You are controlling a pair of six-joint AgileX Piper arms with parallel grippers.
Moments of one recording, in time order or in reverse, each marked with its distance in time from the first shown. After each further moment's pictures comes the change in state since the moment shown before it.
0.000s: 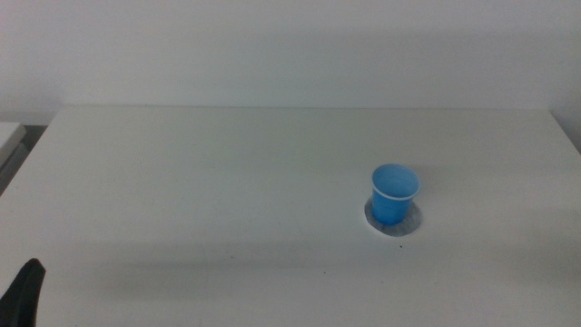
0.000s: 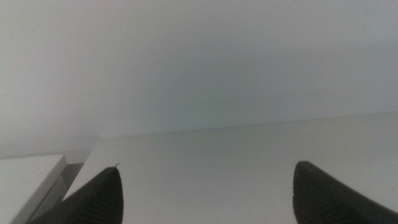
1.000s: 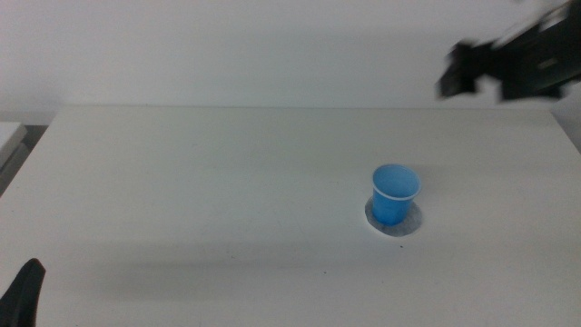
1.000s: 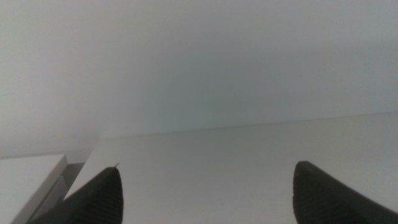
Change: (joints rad) left arm 0.000 0.000 0.000 0.000 0.000 0.000; right arm 0.192 1.248 -1.162 0.112 0.468 0.121
